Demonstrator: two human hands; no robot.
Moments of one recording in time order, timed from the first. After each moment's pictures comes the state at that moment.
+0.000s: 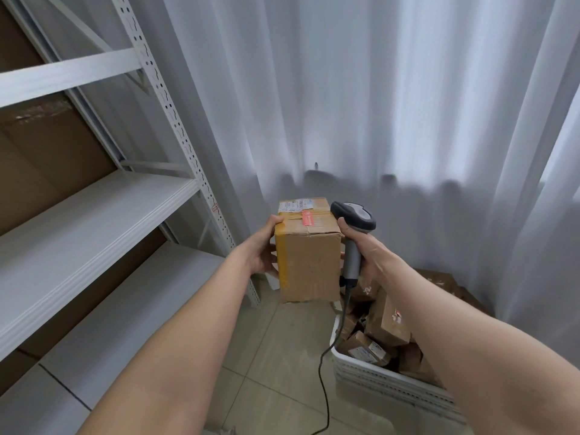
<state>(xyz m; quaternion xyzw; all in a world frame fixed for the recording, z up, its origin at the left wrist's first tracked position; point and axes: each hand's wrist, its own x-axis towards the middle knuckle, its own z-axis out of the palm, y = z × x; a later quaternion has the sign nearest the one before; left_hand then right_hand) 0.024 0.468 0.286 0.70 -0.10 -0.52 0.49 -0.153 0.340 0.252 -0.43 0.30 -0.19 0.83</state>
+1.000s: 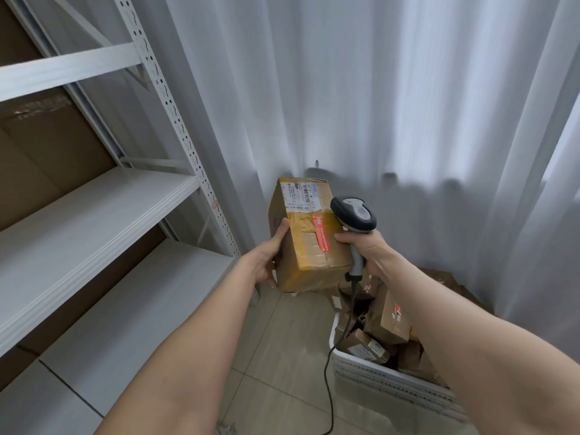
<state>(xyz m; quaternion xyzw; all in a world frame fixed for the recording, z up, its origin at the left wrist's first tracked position) -0.003 0.477 0.279 0.73 -0.10 -0.49 0.47 -0.148 0.335 0.252 -0.47 0.36 -0.23 0.77</state>
